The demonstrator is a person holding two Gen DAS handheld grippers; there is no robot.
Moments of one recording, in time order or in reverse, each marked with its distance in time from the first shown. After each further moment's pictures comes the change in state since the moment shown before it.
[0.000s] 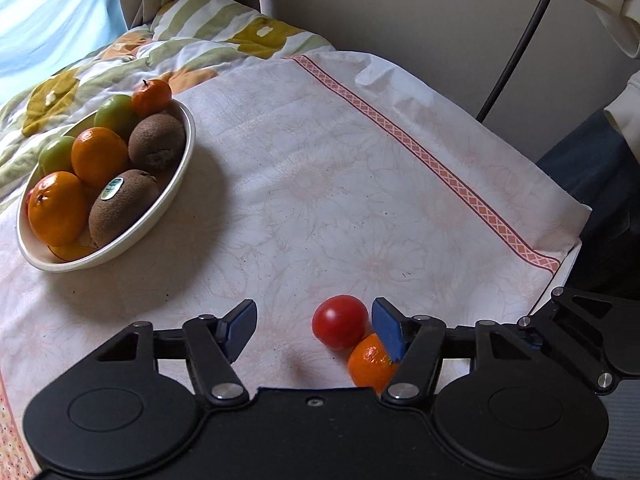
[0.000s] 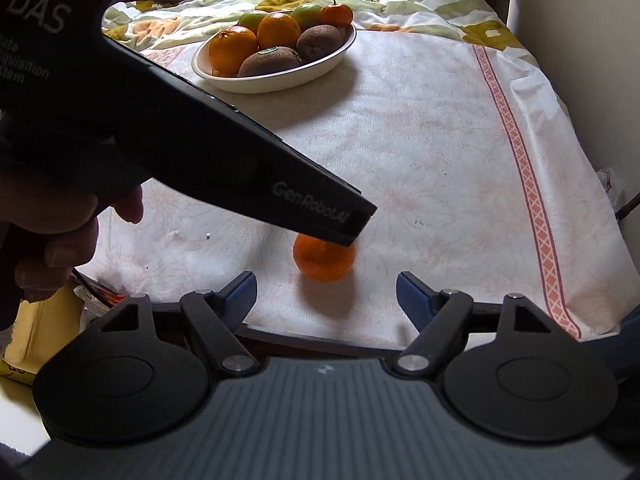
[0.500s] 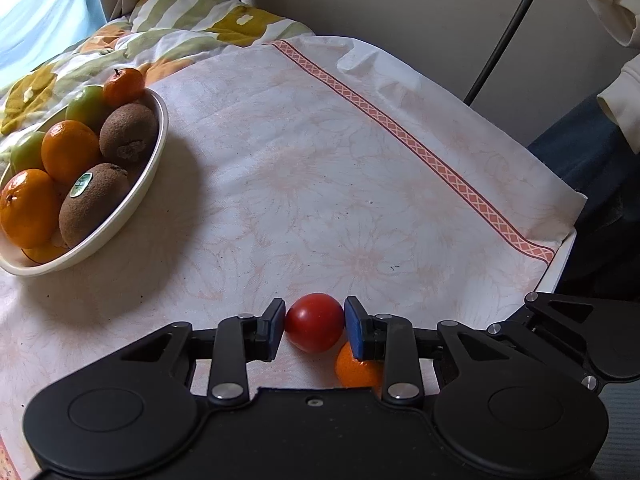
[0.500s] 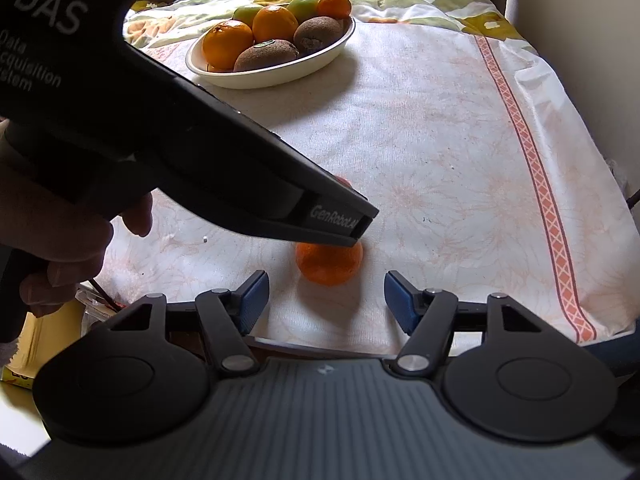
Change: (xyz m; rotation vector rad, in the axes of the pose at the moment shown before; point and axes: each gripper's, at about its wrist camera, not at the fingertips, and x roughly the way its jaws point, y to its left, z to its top) left arm 0.011 -0.001 0.001 0.020 0.027 -0.047; right arm 0.012 0.002 0.003 0.020 0.011 -0.005
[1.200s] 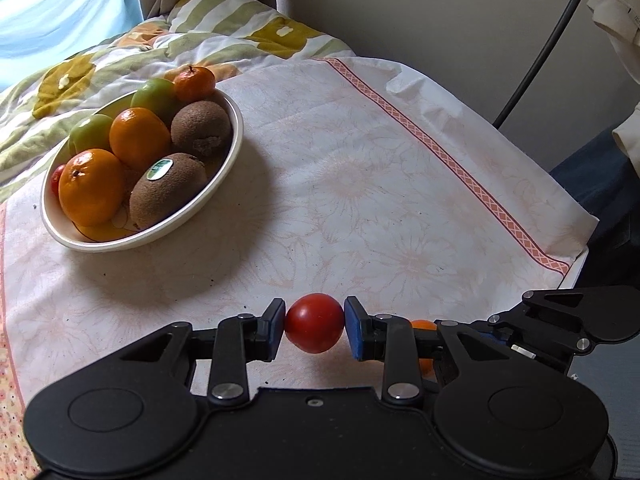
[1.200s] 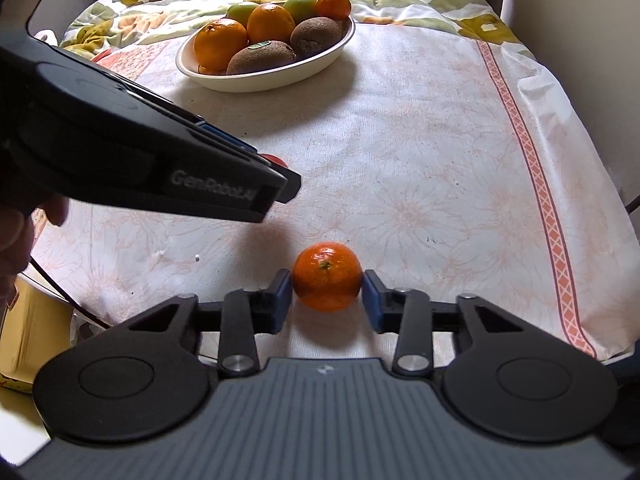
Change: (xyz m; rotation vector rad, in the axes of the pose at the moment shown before) left arm -0.029 0.037 -0.012 -0.080 -0.047 0.036; right arm 0.011 0.007 0.014 -0.009 0.009 -0.033
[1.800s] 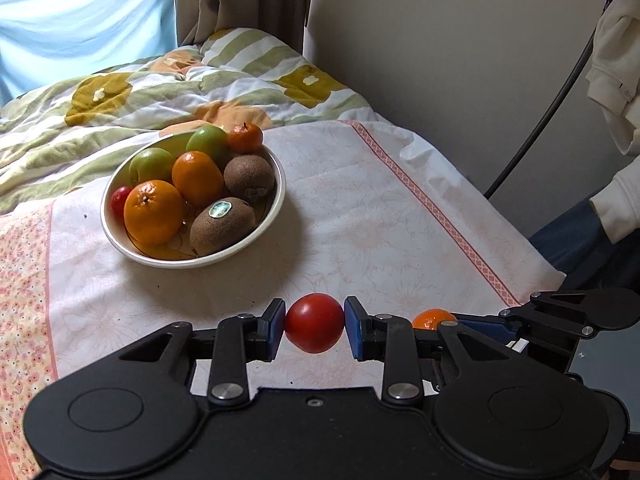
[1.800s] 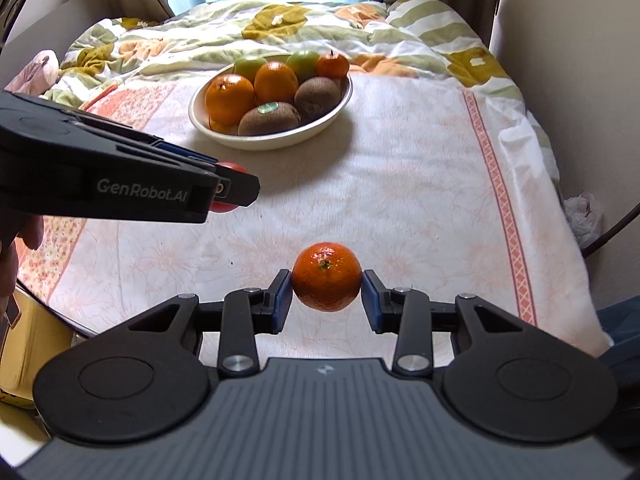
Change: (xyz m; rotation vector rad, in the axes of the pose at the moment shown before) left arm -0.069 0.022 -0.002 -0.102 -0.140 -0.006; right arm -0.054 0.011 0.030 0.002 -0.089 -0.033
